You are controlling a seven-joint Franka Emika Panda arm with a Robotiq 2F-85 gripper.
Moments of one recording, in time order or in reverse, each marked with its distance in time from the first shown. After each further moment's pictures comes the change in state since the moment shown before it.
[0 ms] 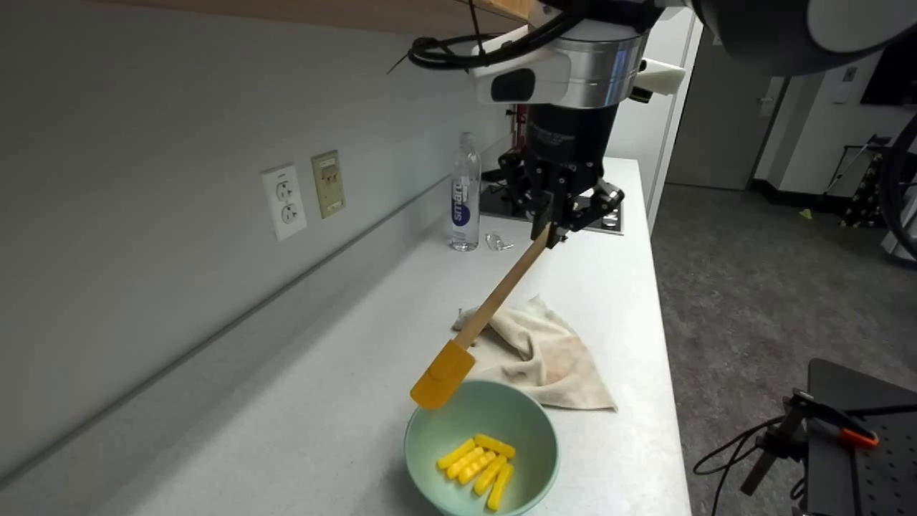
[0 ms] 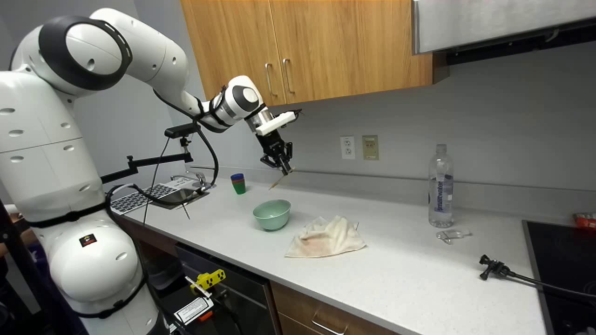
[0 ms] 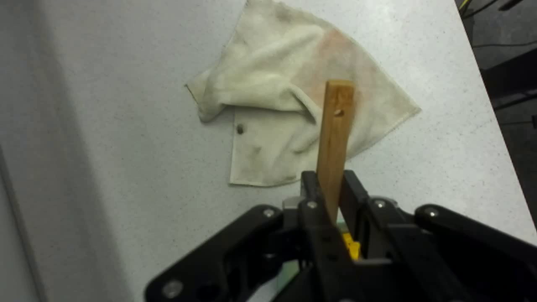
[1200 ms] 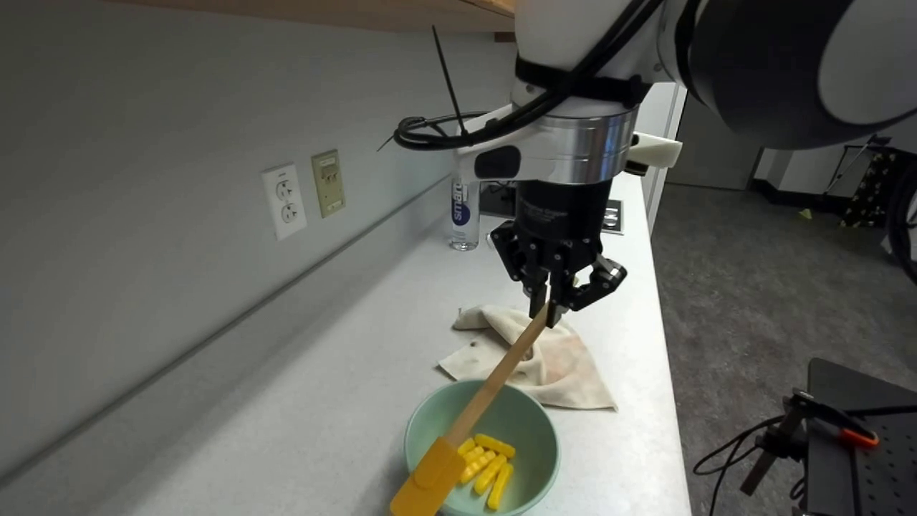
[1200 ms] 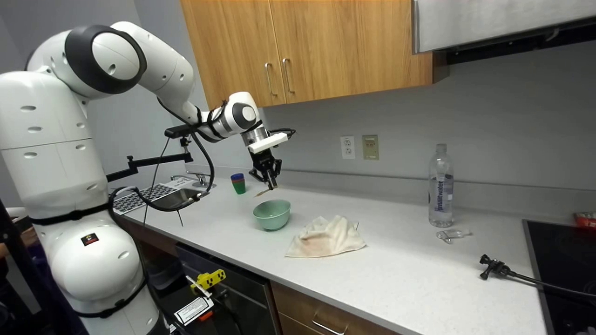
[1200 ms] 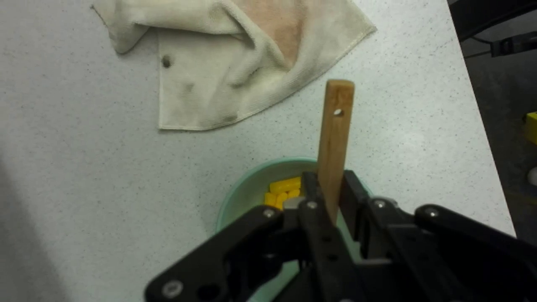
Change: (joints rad) arm 0.026 0.071 0.044 -0.036 0.146 0.048 0.027
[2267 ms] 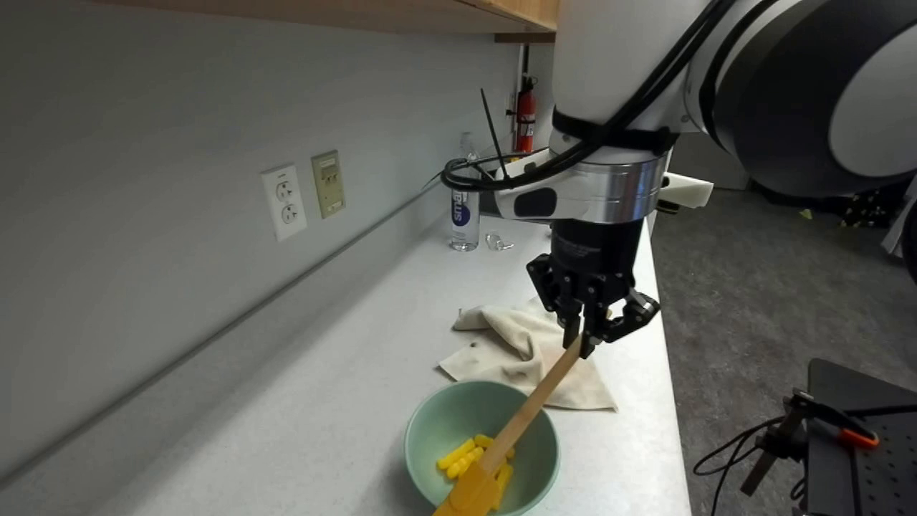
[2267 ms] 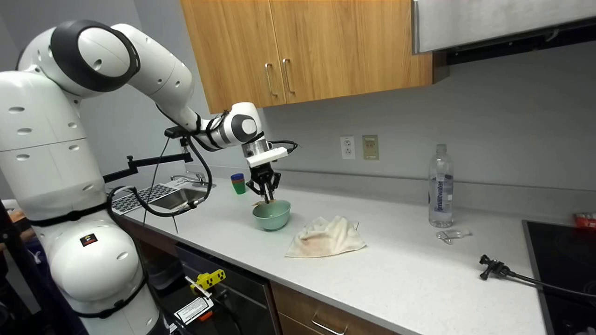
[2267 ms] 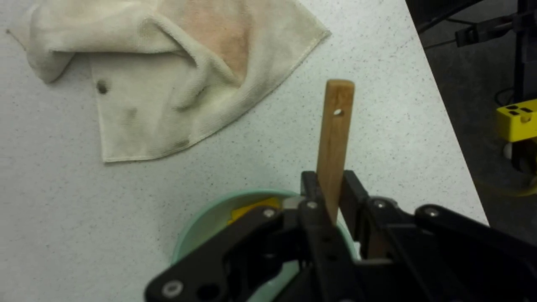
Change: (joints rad) arm -0.016 -0.040 -0.019 -0.138 0.088 0.068 0.003
